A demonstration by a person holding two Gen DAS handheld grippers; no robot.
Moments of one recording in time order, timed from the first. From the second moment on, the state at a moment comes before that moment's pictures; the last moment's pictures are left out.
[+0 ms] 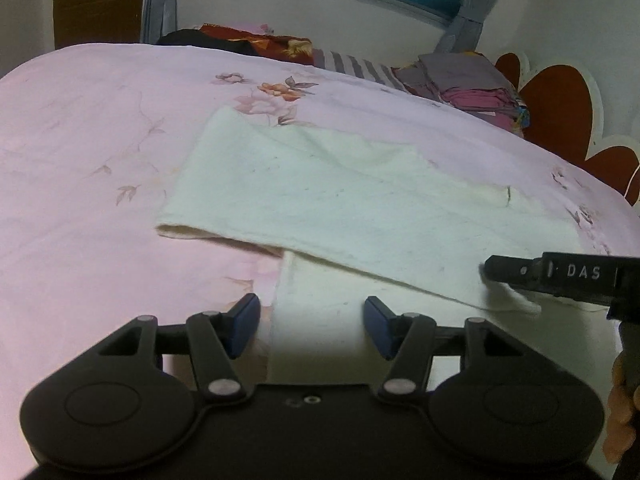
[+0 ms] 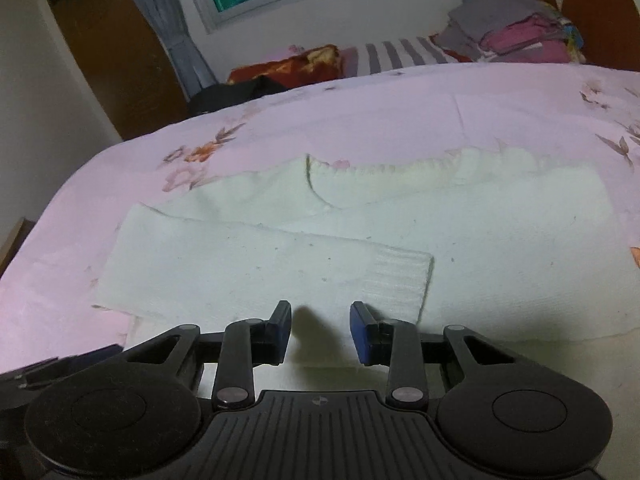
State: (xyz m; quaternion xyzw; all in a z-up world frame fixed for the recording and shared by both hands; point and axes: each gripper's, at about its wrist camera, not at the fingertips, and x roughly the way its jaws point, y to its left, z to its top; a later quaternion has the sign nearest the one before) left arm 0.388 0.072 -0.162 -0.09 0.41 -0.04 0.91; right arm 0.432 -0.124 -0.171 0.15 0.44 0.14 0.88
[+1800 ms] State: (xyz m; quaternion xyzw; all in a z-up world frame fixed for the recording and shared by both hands) left arm 0.393 0.068 -0.142 -0.04 0.35 -0.02 0.93; right arm 0.425 -0.284 -0.163 0.08 0.40 -0.04 0.91
